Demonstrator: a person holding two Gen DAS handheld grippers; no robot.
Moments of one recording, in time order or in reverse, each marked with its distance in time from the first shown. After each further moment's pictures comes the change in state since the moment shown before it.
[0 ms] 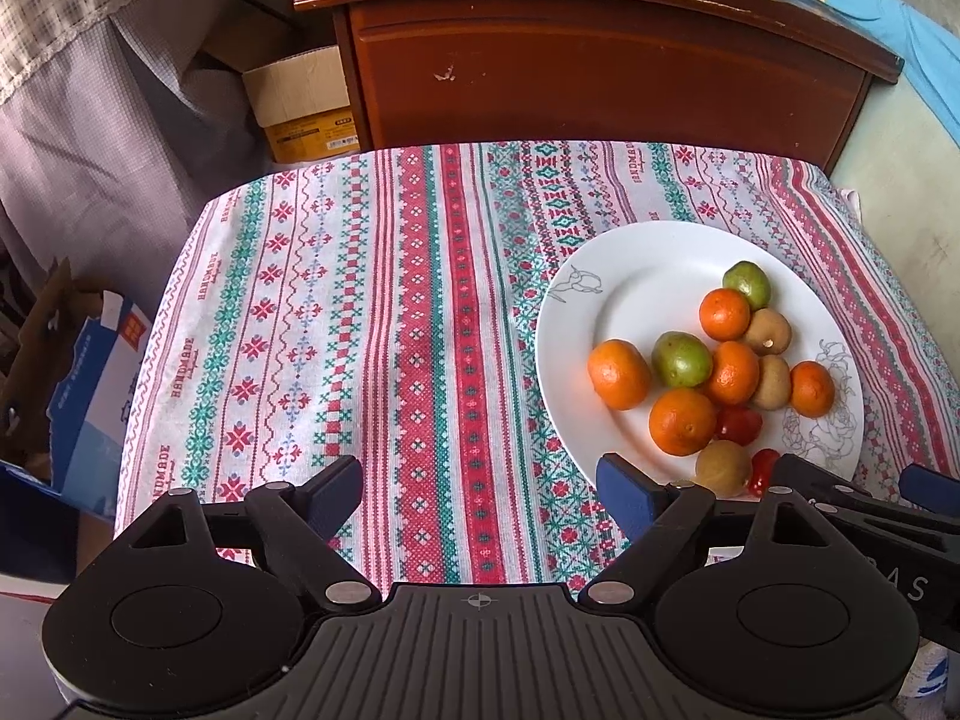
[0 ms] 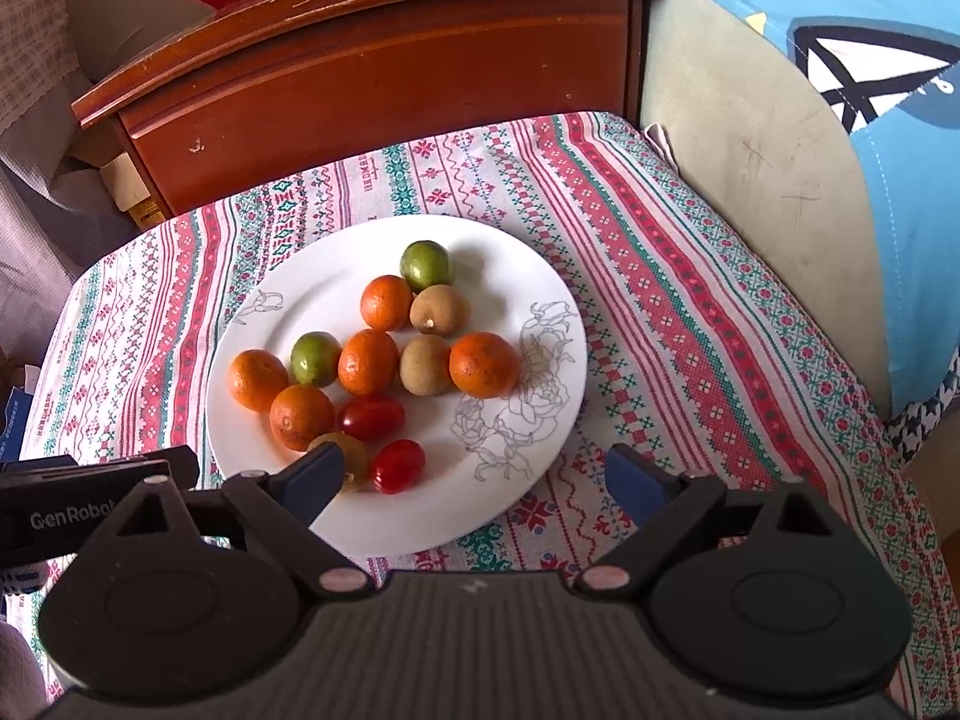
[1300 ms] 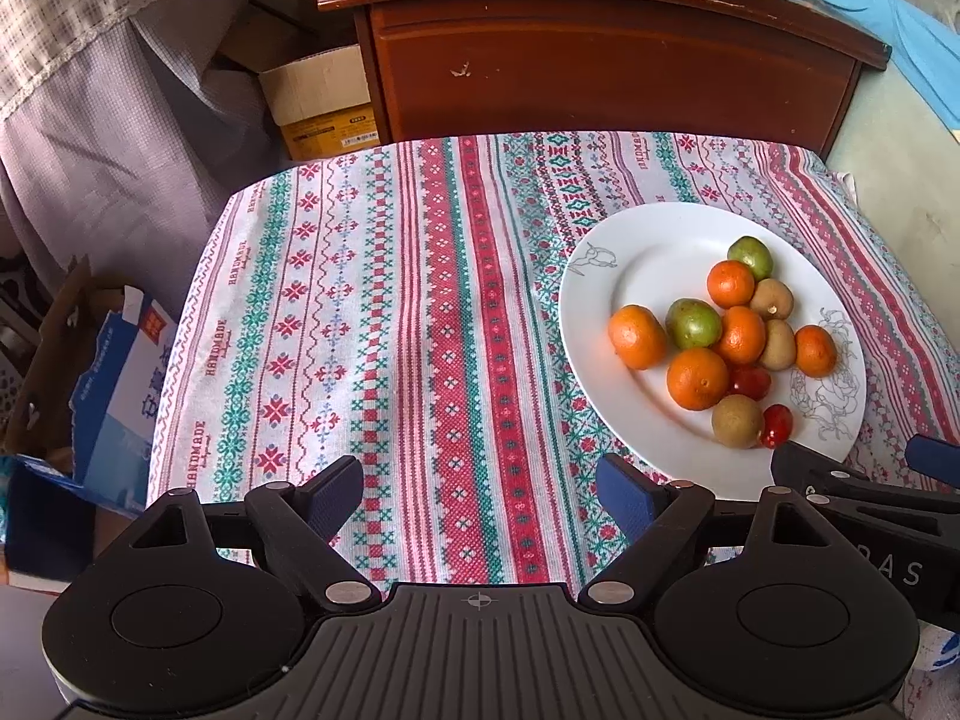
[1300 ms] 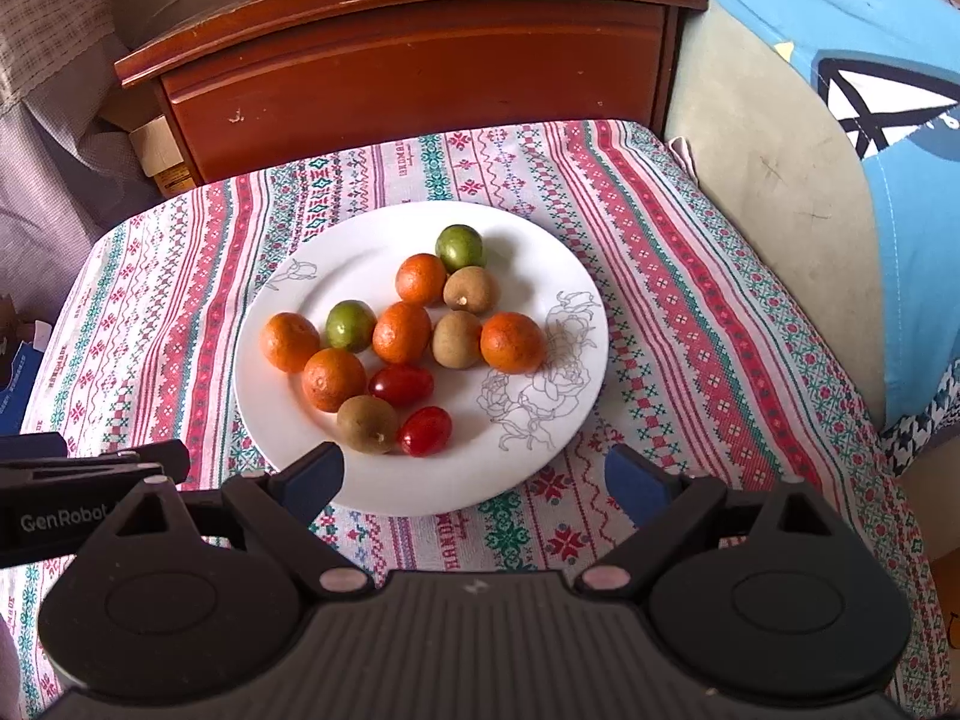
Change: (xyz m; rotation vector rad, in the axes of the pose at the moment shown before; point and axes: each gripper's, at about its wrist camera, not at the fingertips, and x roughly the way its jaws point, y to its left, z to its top) left arm -0.017 0.013 -0.021 0.026 -0.009 0.013; right arm -0.018 0.017 -0.014 -0.088 -0.004 0.005
